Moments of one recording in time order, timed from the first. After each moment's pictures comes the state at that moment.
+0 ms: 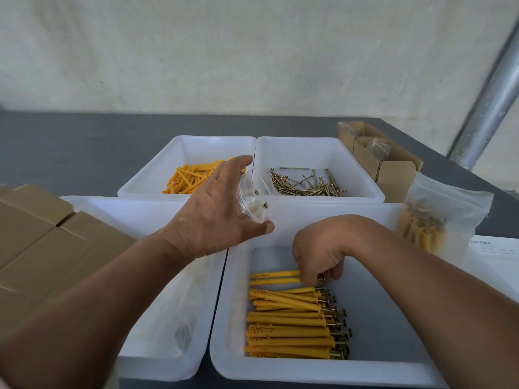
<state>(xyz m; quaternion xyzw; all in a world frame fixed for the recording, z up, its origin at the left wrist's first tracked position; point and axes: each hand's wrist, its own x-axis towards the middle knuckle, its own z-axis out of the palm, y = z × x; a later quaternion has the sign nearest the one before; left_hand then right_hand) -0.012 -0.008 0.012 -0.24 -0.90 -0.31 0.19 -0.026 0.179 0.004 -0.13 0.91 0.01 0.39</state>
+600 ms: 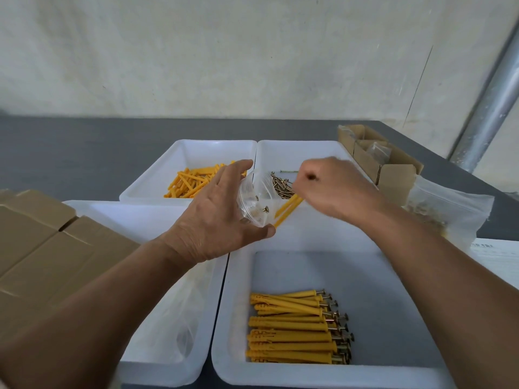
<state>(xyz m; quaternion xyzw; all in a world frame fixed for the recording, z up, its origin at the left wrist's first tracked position) -0.011 -0.008 0.011 -0.23 -0.90 -0.32 0.19 -0.027 0.192 0.047 -0.07 0.96 -0.25 -0.11</state>
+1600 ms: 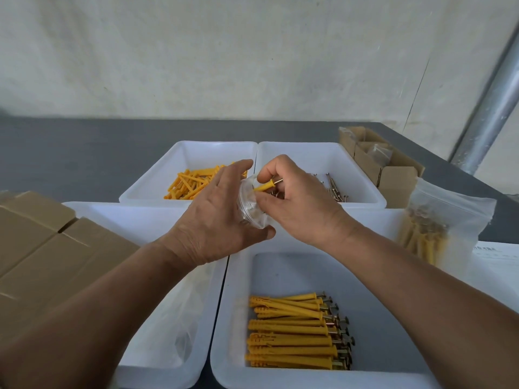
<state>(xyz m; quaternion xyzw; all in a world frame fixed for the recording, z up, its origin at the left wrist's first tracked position) -0.011 -0.006 0.010 -0.25 -0.89 -0.32 0.22 -0.011 0.153 0.030 -0.21 0.87 -0.43 -0.12</state>
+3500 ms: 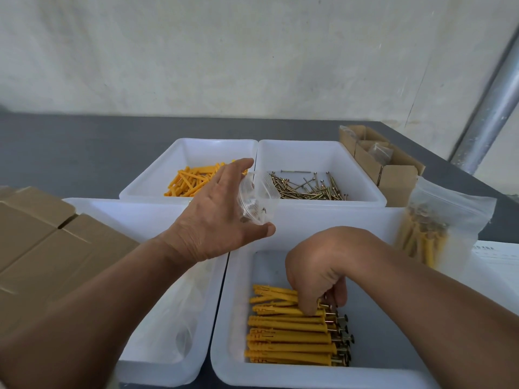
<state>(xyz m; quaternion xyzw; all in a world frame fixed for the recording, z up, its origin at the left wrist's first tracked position) -0.011 -0.009 0.010 -0.23 -0.90 -0.33 0.18 -0.003 0.162 0.012 -0.14 0.89 0.07 0.43</state>
